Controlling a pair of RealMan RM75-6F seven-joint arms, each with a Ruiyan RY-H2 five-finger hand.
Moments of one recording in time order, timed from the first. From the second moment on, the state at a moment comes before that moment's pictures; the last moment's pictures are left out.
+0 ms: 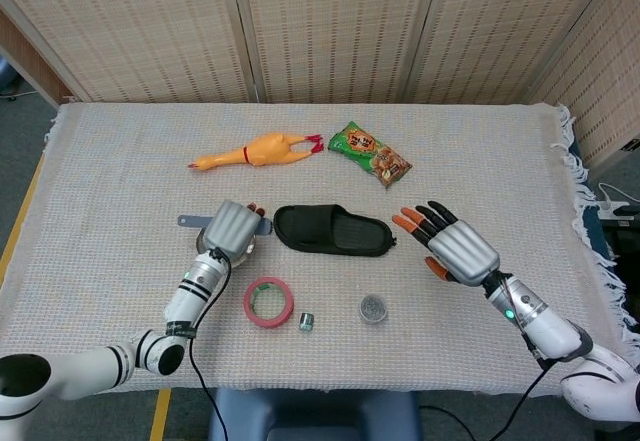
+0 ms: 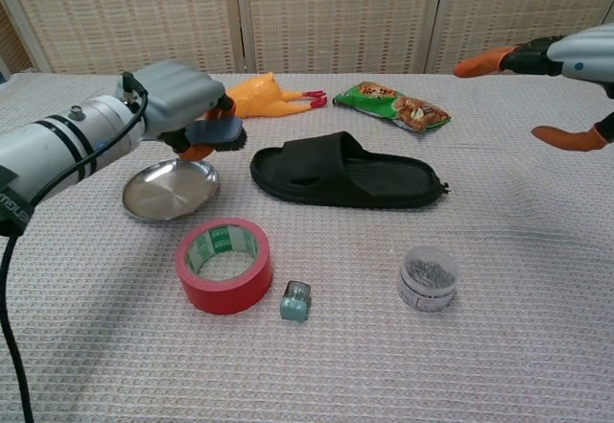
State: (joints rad) left arm -0.89 -1.68 -0.17 -1.21 1.09 1.03 0.73; right arm 0.66 -1.09 -0.01 -1.58 -1.57 1.04 0.02
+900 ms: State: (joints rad) left arm -0.82 -1.75 -0.10 -1.03 1.09 0.97 0.74; right arm 0.62 -0.97 -0.03 -1.70 -1.66 1.04 0.14
